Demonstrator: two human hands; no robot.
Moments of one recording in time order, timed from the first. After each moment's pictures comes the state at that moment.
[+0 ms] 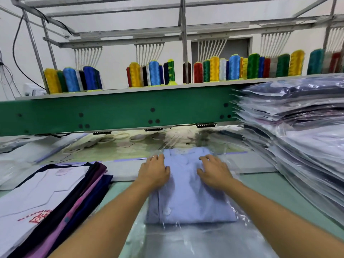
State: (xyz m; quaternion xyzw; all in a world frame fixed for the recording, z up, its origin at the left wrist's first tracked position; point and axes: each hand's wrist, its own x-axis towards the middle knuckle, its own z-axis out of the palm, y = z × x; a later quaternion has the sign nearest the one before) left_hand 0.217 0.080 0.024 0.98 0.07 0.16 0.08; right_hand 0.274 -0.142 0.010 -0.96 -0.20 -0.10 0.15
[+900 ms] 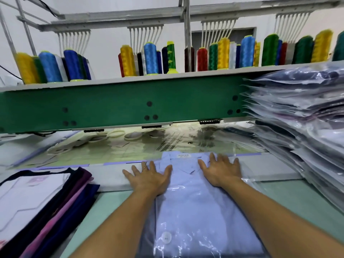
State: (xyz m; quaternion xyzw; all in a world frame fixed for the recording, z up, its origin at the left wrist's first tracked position) left_hand 0.288 0.101 -0.015 0.97 0.25 0.03 0.04; right_hand 0.370 -0.117 -0.014 -1.00 -0.07 -0.05 0.04
